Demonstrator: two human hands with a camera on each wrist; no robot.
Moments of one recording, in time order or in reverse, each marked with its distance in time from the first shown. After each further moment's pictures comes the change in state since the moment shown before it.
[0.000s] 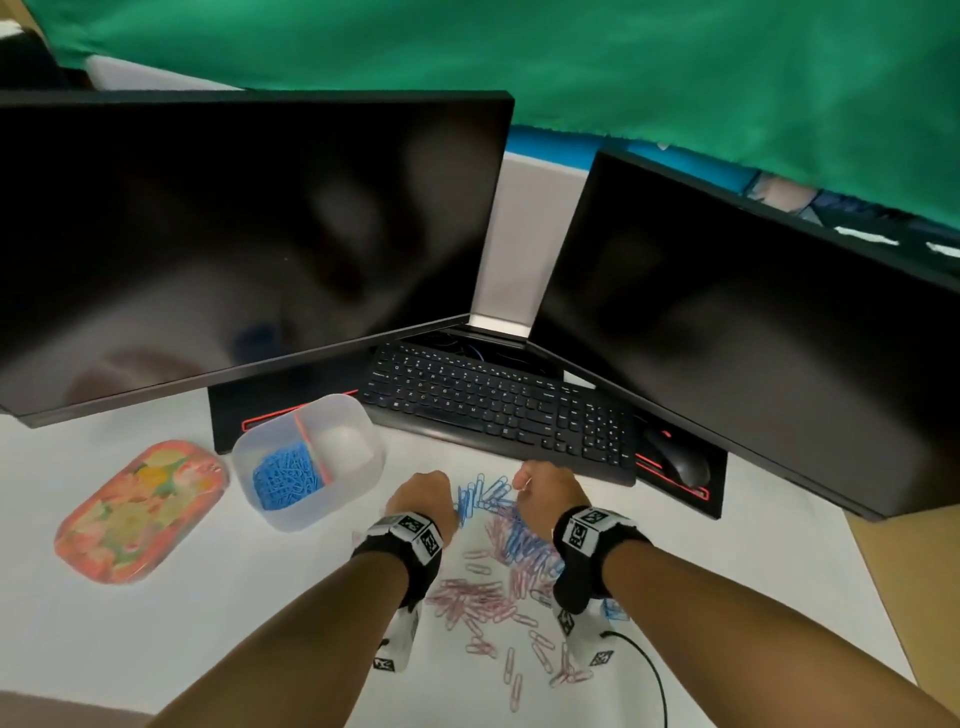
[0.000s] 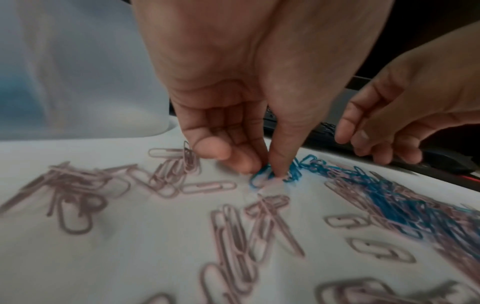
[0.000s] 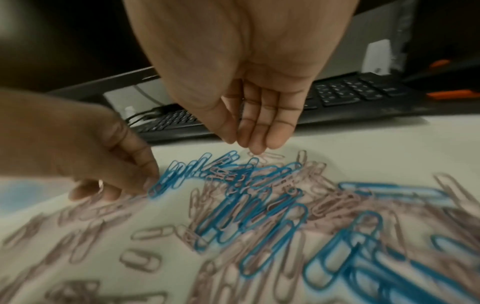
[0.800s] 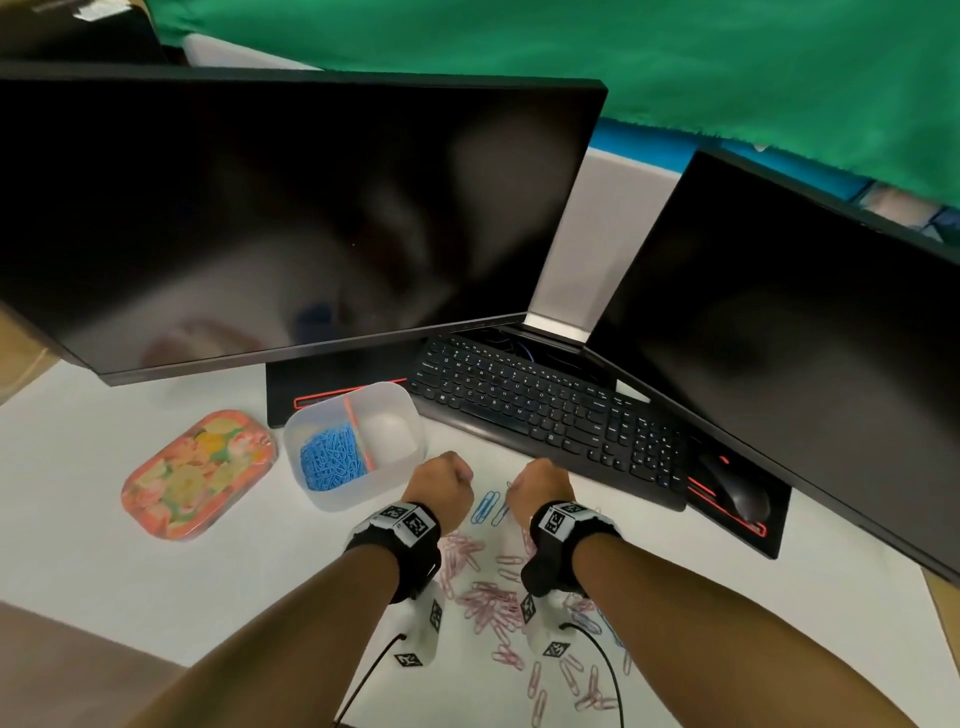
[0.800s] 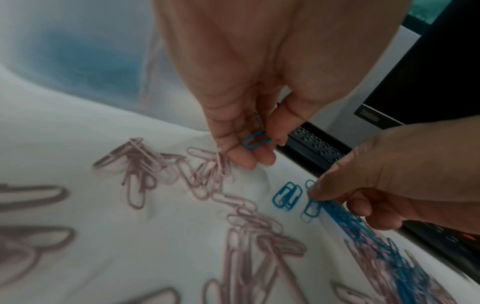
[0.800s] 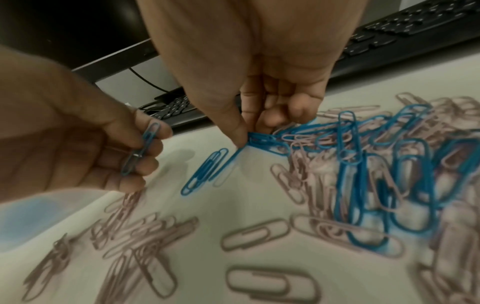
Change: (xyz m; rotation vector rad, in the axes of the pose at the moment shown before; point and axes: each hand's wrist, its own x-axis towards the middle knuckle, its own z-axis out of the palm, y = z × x) left_hand 0.000 -0.031 -0.014 -0.533 0.135 -0.033; right_hand 0.039 -0.046 0.048 -0.049 0.027 0.140
